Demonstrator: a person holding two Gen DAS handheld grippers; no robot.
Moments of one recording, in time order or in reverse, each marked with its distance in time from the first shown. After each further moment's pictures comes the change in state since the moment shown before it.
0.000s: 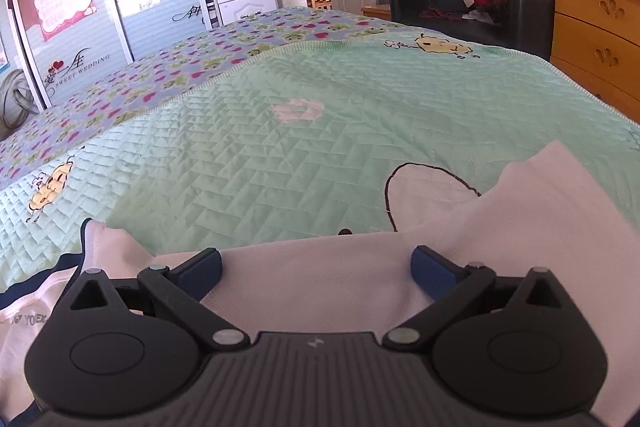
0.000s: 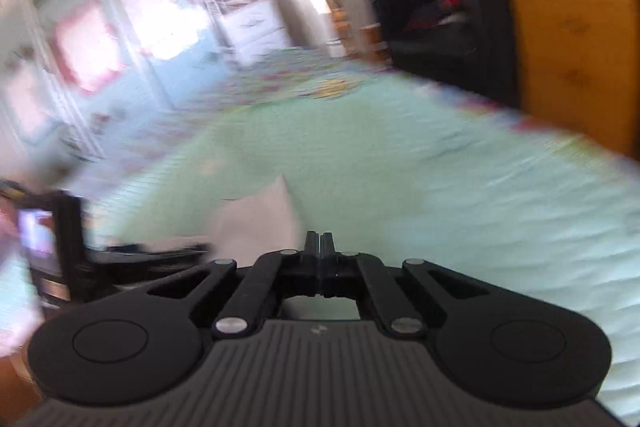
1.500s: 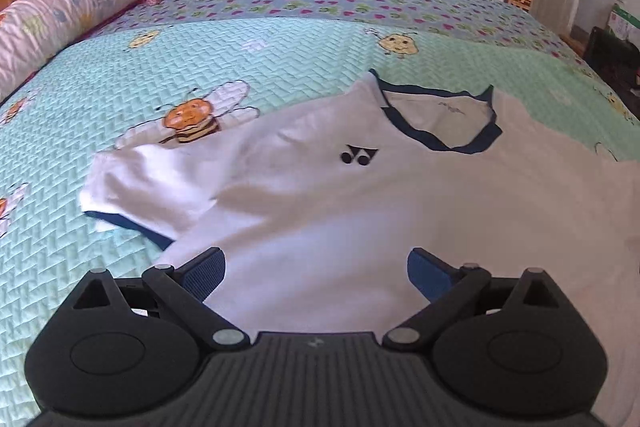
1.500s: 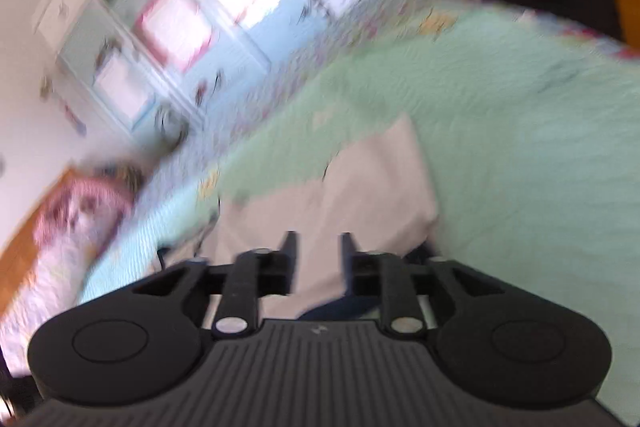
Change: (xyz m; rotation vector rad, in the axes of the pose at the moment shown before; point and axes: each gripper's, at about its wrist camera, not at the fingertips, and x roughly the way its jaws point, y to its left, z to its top) left arm -0.261 0.193 -0.147 -0.494 0.187 0.327; right arm 0.018 0.014 -0.014 0.065 0.235 0.414
